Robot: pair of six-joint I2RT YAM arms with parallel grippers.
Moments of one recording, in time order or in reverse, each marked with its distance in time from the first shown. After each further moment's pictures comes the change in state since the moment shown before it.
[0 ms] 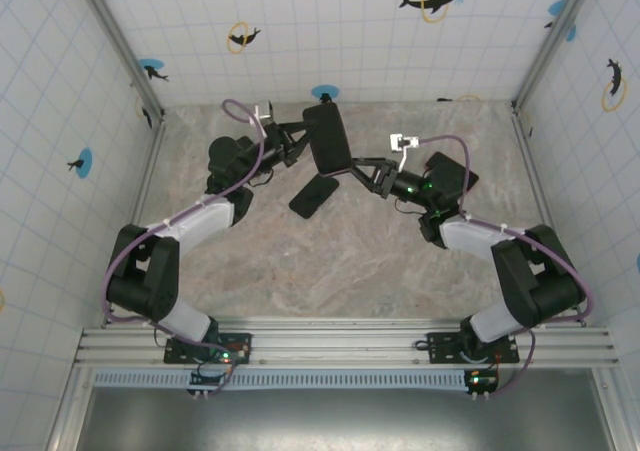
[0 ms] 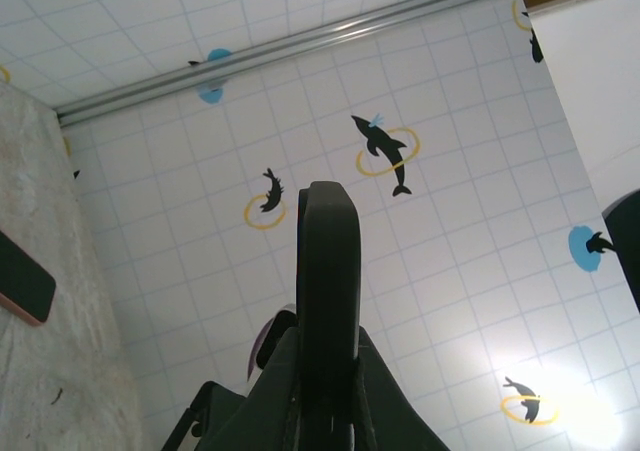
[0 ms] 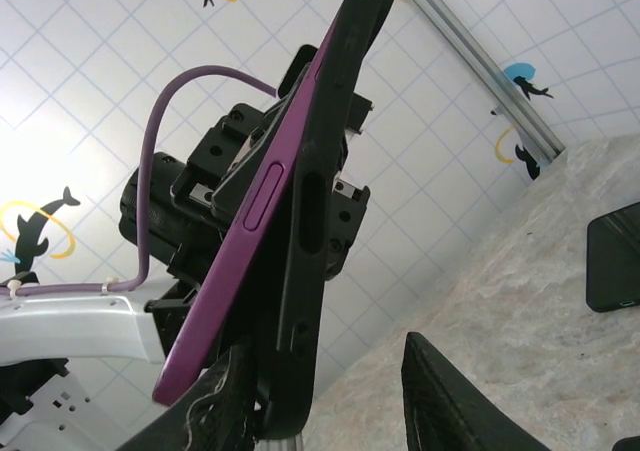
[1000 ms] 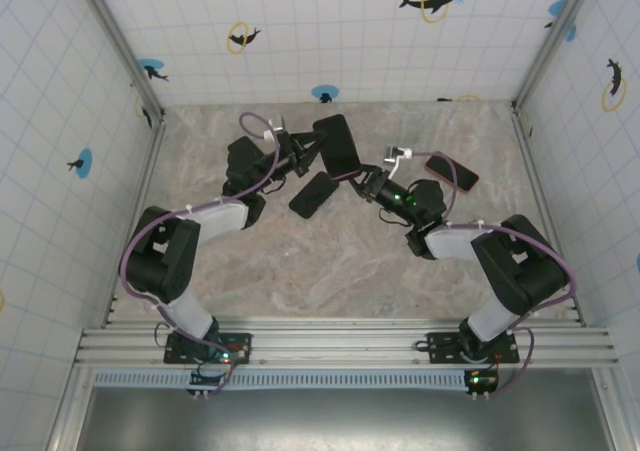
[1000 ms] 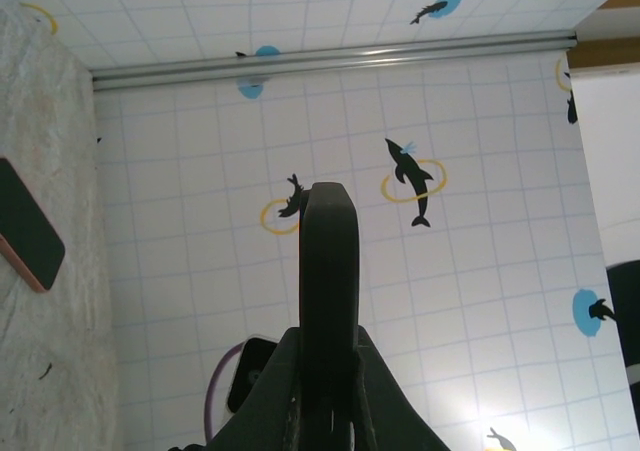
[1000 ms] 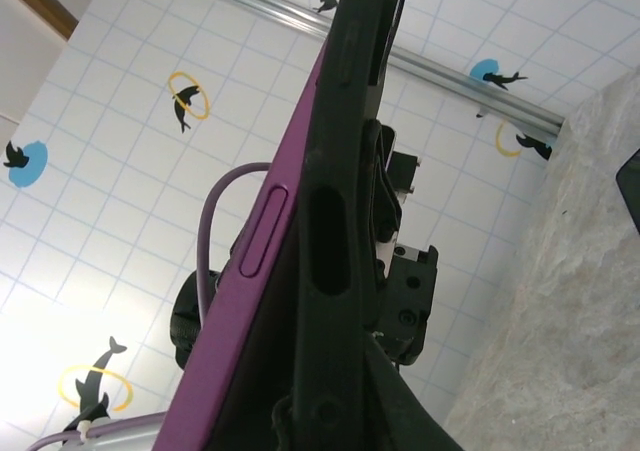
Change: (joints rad) left arm -0.045 0.139 -0.036 0.105 -0.080 -0.134; right arm 0.122 0.096 -0.071 0.171 0.318 0.361
